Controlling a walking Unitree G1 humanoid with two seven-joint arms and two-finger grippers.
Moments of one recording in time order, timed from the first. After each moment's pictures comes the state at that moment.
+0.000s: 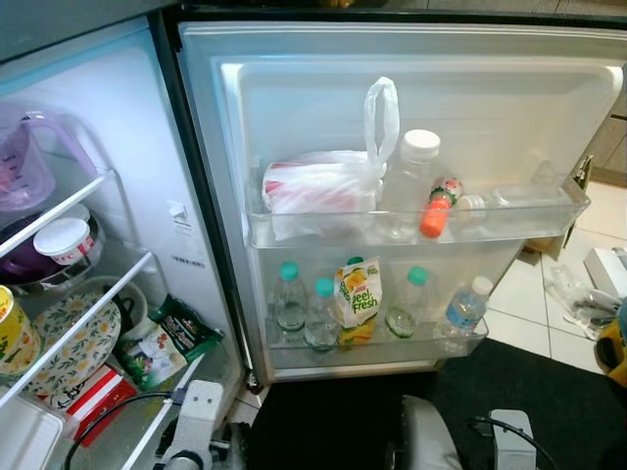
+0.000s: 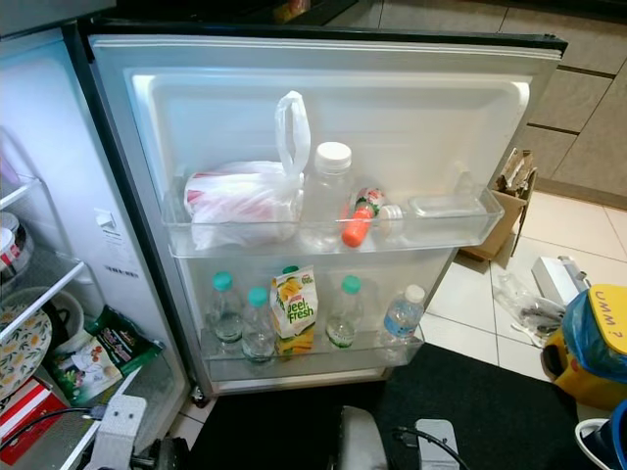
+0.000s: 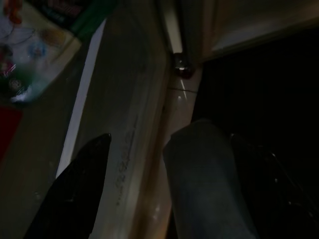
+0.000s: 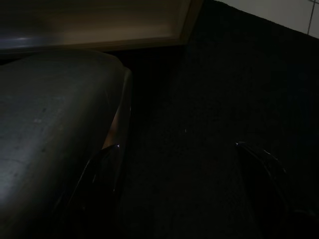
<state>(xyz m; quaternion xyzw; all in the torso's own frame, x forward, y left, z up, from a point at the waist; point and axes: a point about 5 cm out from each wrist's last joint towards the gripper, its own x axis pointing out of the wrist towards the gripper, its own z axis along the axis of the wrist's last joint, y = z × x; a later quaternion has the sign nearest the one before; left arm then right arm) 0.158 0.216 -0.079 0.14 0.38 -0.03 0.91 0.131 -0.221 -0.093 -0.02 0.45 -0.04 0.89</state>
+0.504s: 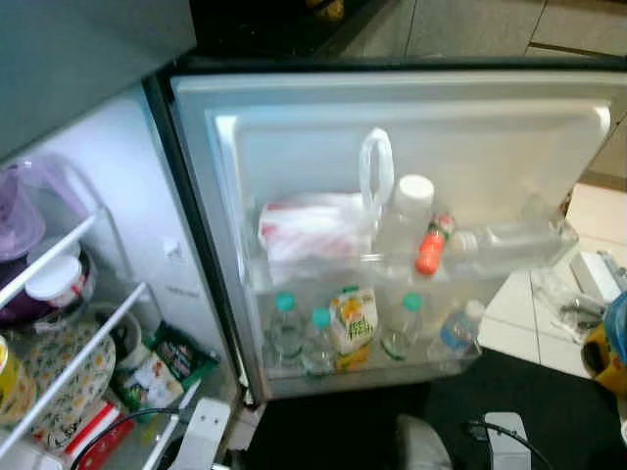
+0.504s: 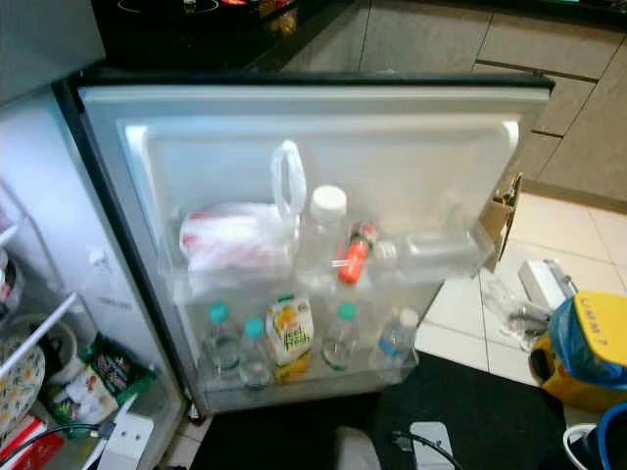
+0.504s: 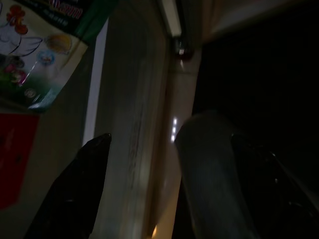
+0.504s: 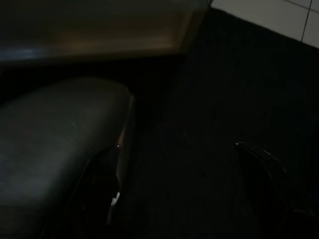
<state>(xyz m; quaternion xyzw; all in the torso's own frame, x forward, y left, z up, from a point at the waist) 0.137 0.219 -0.089 0.15 0.42 -0.03 0.89 0.129 -0.218 -0.095 -0.03 0.46 -0.02 0.89</state>
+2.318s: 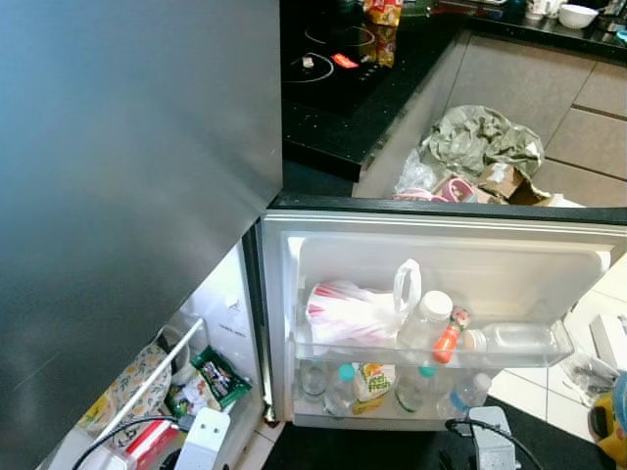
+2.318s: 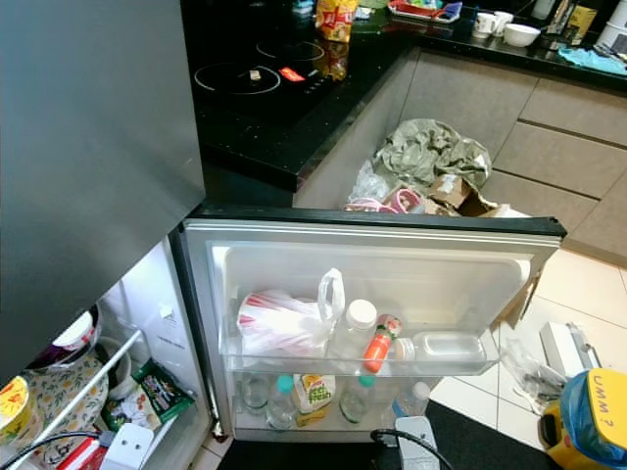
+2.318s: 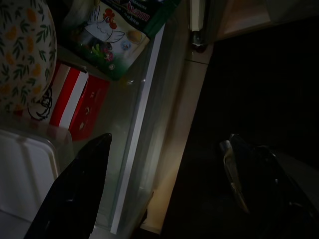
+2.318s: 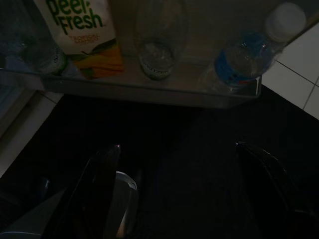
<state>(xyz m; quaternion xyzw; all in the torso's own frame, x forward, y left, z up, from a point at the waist) 0.134 0.218 -0.092 0.15 0.44 -0.04 0.88 0.134 -0.211 -0.095 -0.03 0.45 0.00 0.89</state>
